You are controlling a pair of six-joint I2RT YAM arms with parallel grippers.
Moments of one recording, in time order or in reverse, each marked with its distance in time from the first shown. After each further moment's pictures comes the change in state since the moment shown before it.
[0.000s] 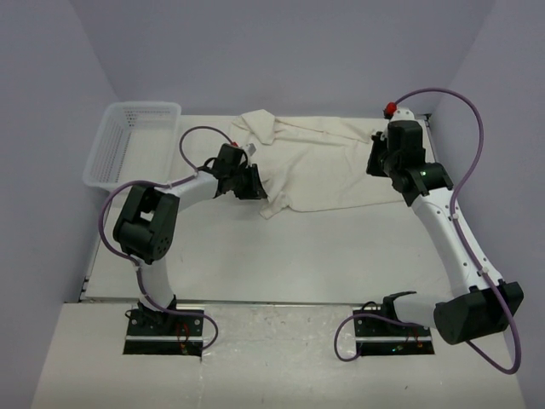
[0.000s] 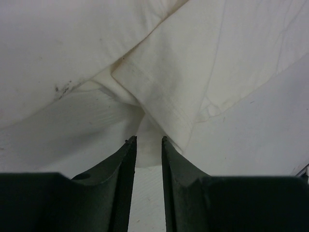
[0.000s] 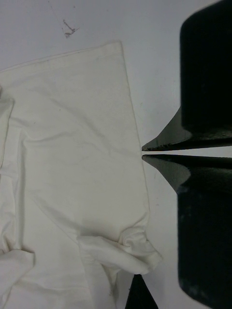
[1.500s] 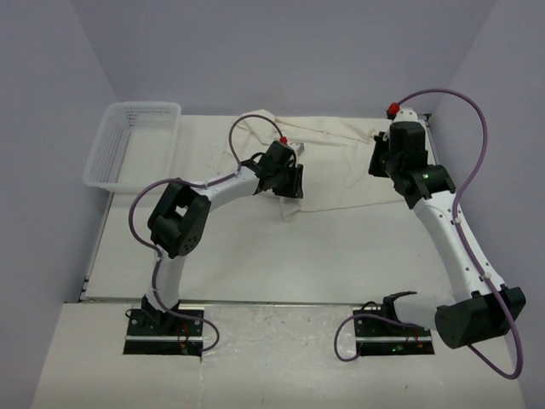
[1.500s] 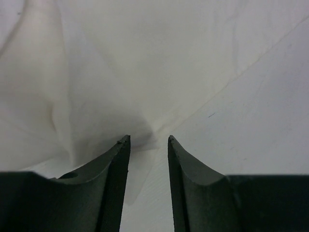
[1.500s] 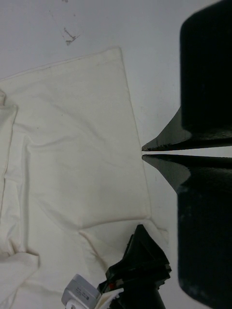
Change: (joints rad) left arm -0.252 0.227 0.372 -0.117 -0.128 0.076; right arm 0.000 -0.024 -0.009 -0.003 0.025 0.000
